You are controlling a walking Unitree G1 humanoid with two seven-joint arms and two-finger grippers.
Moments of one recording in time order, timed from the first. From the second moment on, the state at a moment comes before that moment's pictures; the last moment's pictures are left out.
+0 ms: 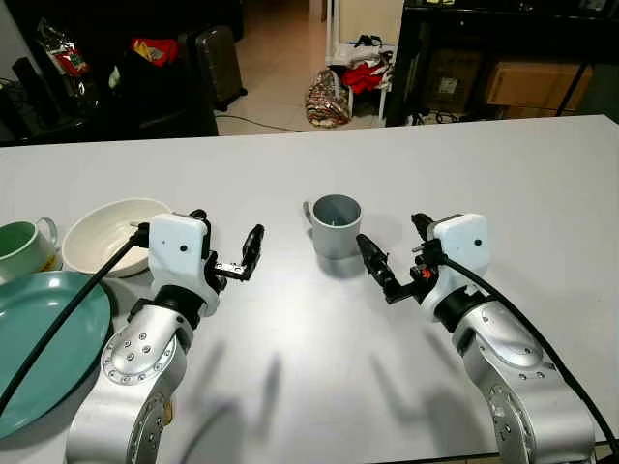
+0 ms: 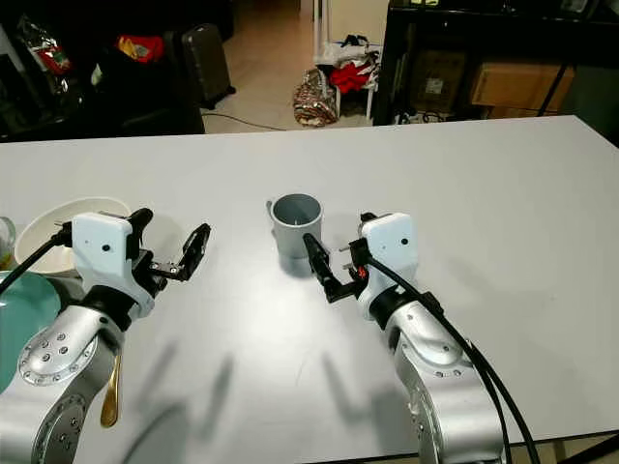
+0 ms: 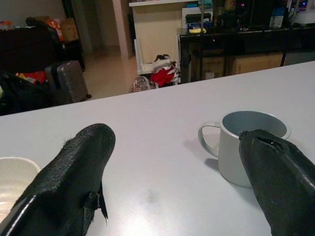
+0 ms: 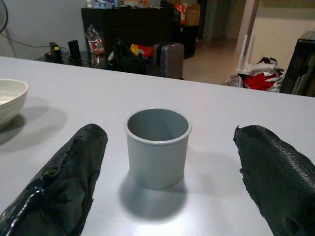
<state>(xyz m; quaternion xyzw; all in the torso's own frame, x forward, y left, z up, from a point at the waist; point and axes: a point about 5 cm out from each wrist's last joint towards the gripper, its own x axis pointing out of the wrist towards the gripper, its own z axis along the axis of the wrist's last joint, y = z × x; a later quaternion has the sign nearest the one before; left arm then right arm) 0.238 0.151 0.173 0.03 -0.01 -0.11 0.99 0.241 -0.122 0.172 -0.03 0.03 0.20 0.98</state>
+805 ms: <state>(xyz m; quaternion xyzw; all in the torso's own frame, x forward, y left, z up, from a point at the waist) 0.239 0.150 0.178 0.03 -0.01 -0.12 0.99 0.243 -0.119 0.168 -0.03 0.03 0.20 0.98</state>
